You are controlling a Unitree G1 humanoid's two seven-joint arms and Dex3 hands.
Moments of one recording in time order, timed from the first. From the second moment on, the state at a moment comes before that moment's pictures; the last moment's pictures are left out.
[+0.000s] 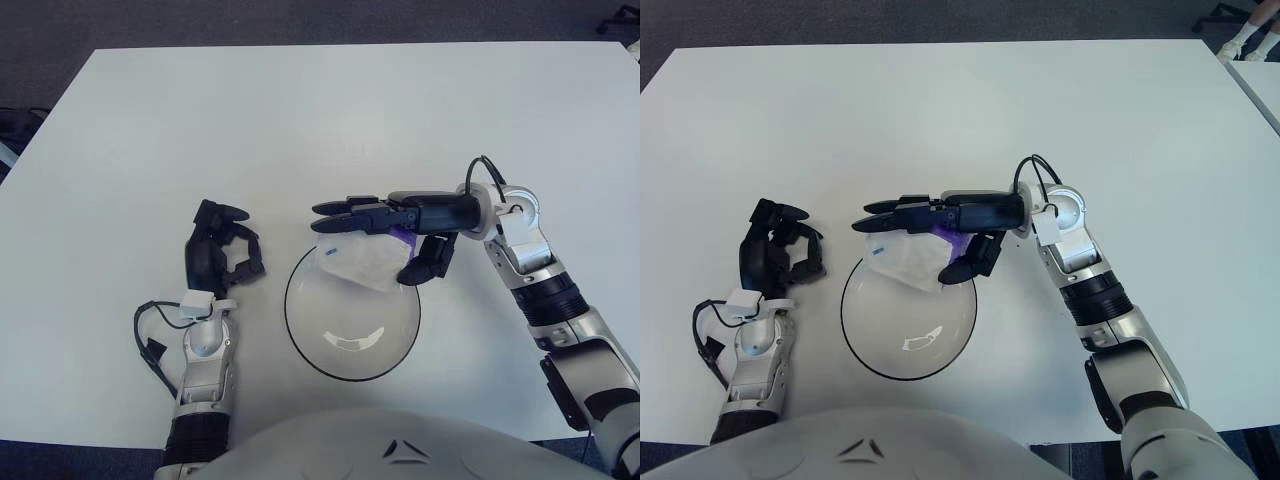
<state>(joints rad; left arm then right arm) 0.20 -0.04 0.08 0.03 0.05 -0.30 0.16 -0.42 -0.46 0.26 0.06 0.41 -0.61 1.22</state>
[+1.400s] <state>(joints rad) 0.23 -0.06 0.05 0.00 0.08 -0.30 0.18 -0.45 -0.48 0.27 0.02 0.58 -0.44 1.43</state>
